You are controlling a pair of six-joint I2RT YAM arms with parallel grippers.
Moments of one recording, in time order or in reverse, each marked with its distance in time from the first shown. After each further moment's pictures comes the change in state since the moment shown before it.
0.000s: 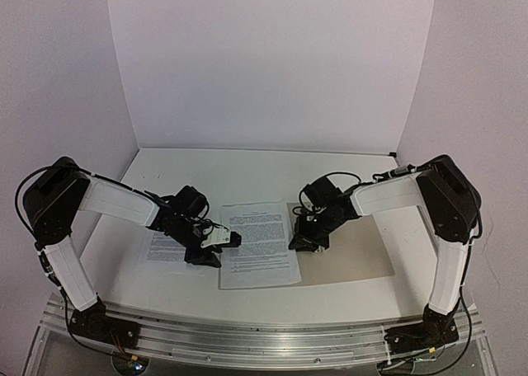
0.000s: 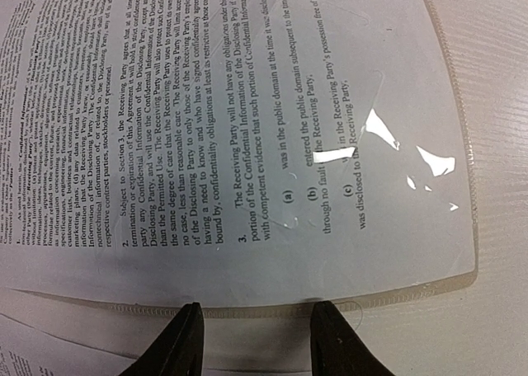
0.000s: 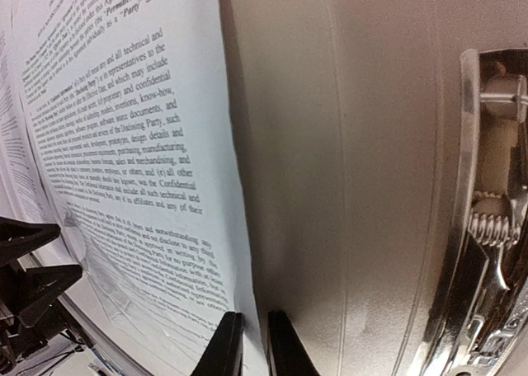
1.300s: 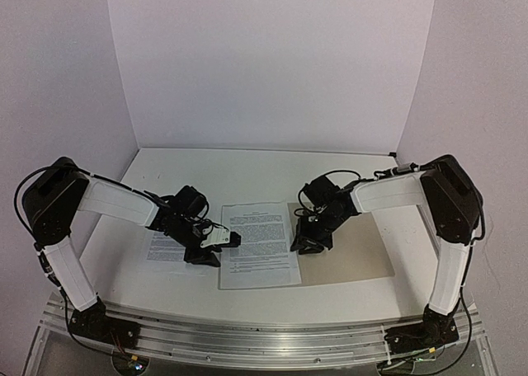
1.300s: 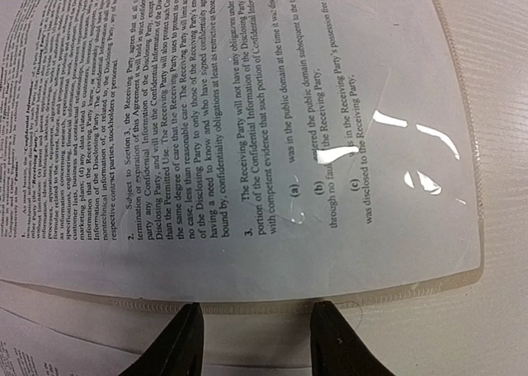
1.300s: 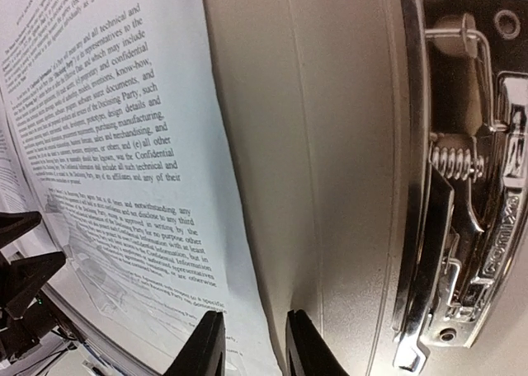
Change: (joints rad) left arm 0.000 -0.005 -0.002 0.000 -0.014 0.010; right arm 0.006 -0.016 0.027 -0.121 0.020 -0.003
